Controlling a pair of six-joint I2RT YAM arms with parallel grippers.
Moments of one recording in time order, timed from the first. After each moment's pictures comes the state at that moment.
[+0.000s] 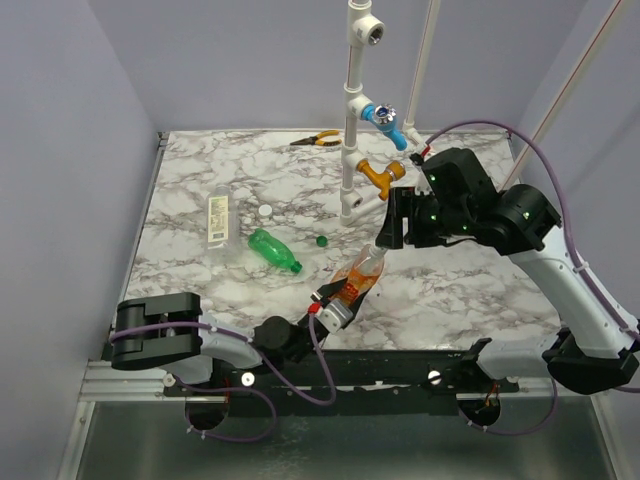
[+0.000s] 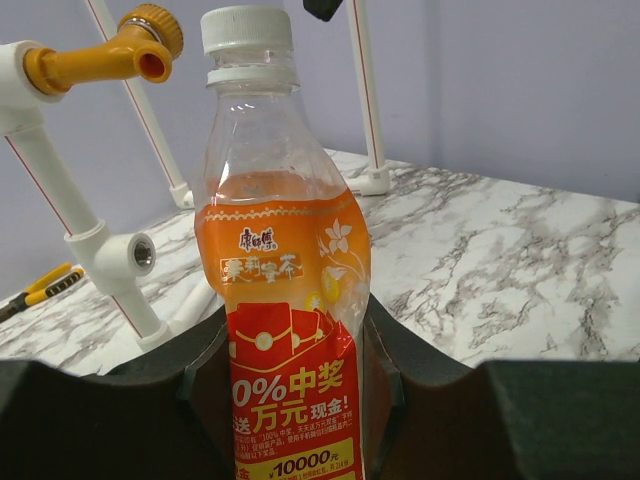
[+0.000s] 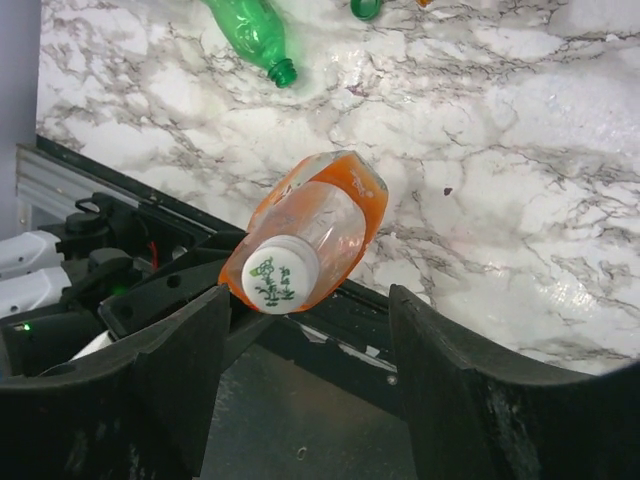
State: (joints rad) left arm -1.44 1.45 0.32 1.48 -0.55 0.38; right arm 0.77 1.28 1.73 -1.26 0.01 0.60
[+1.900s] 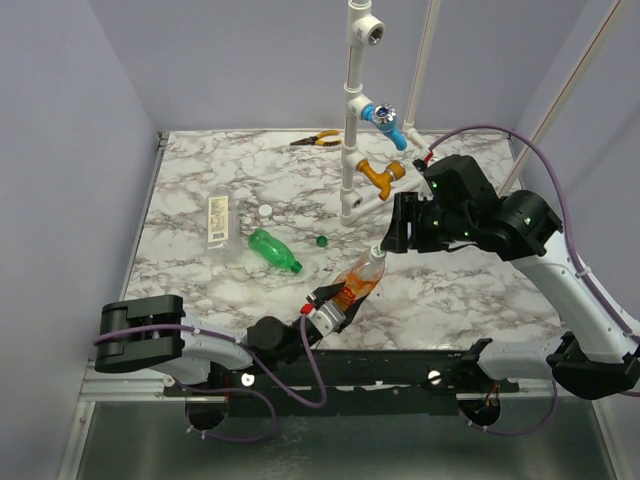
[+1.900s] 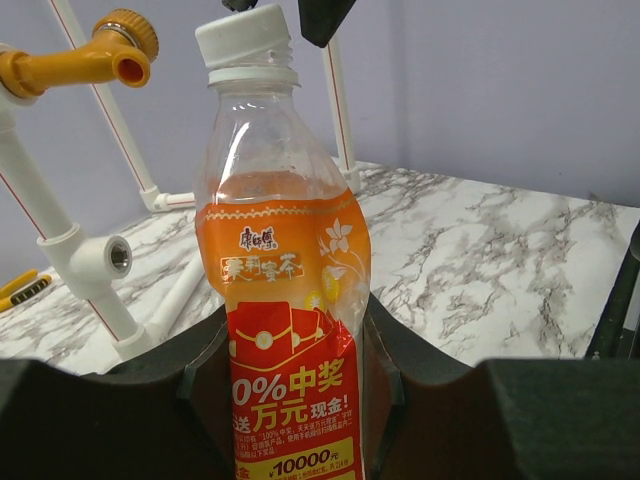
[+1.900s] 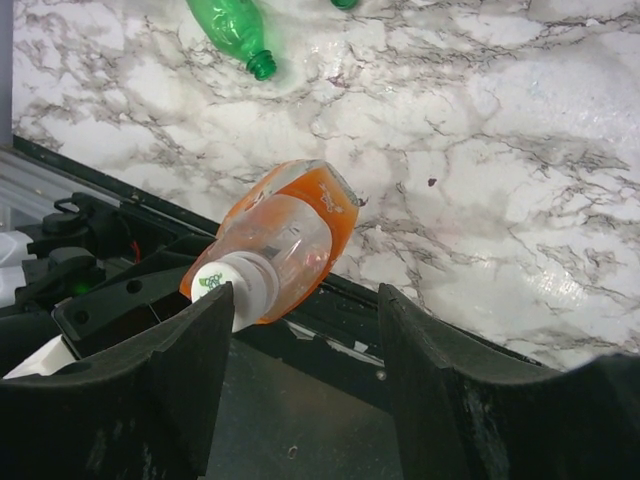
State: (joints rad) left arm -1.44 1.34 0.29 1.41 -0.48 0.33; right arm 0.77 1.25 1.68 -1.26 0.04 0.58
